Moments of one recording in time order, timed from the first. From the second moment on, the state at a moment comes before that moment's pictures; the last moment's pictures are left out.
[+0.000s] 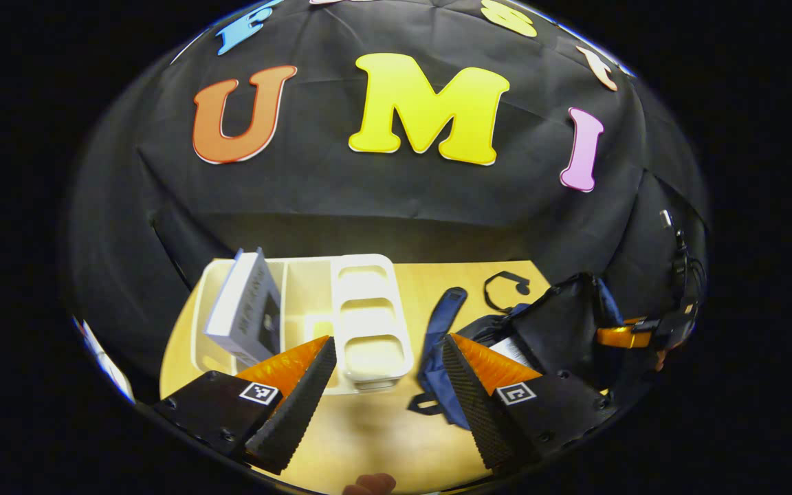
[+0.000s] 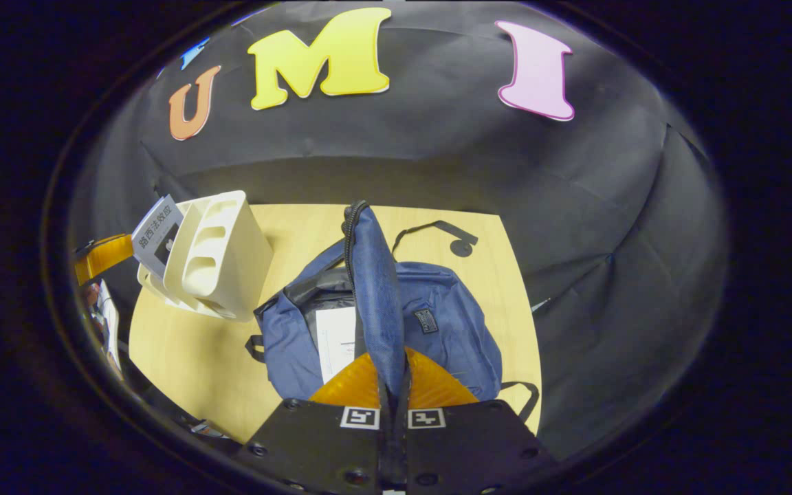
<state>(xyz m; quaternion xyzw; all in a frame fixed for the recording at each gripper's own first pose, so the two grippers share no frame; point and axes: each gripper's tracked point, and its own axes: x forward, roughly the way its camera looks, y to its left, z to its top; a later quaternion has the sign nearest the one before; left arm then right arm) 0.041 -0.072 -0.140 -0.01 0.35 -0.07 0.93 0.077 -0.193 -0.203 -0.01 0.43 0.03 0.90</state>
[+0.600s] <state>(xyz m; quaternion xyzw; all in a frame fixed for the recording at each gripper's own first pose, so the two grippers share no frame) 0.082 0.045 -0.123 -0.03 0.40 -0.03 0.92 0.072 -0.186 -0.198 0.00 0.43 0.01 0.90</state>
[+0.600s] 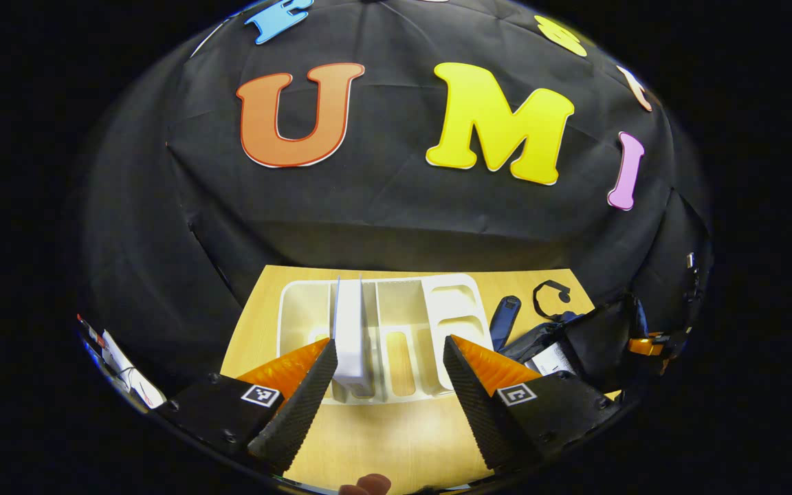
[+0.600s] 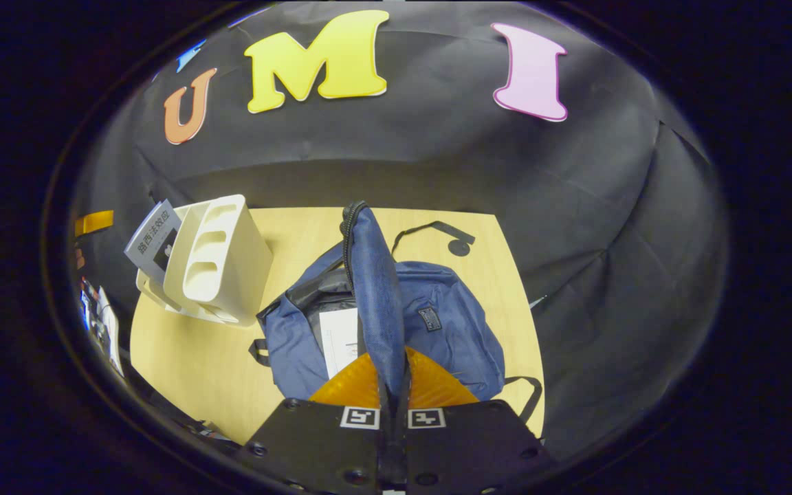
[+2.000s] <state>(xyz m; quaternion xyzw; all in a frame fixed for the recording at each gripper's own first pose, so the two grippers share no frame) 0.103 0.083 -0.265 -0.06 0.68 -0.02 0.73 0.068 -0.197 -0.209 0.02 0.44 -0.01 0.90</state>
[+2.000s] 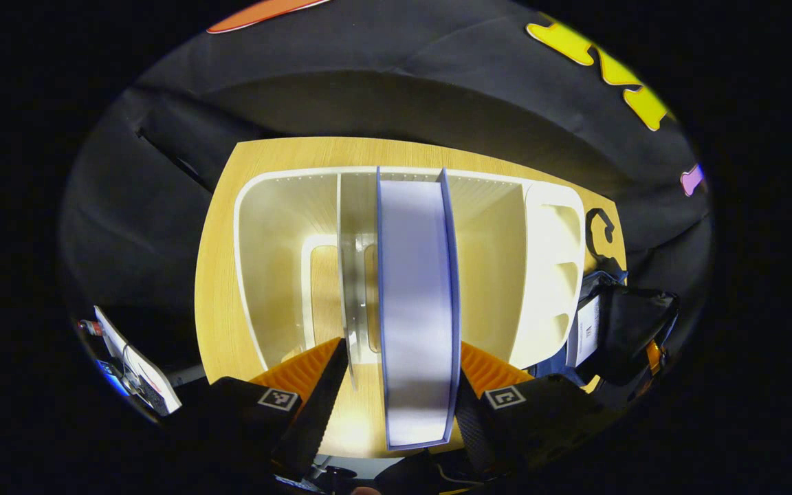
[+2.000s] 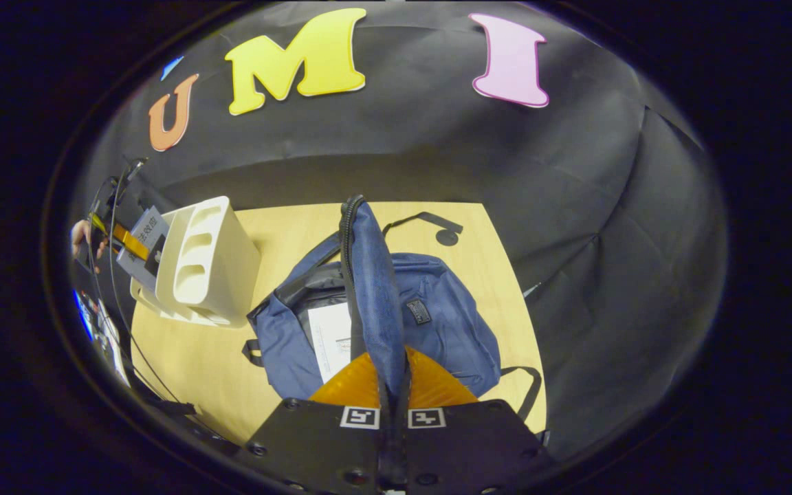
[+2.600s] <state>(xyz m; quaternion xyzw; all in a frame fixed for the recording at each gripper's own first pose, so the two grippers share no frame) 0.089 0.088 -0.270 -0.05 0.71 0.02 0.70 0.063 -0.202 -0.211 0.02 0.43 -0.01 0.90</state>
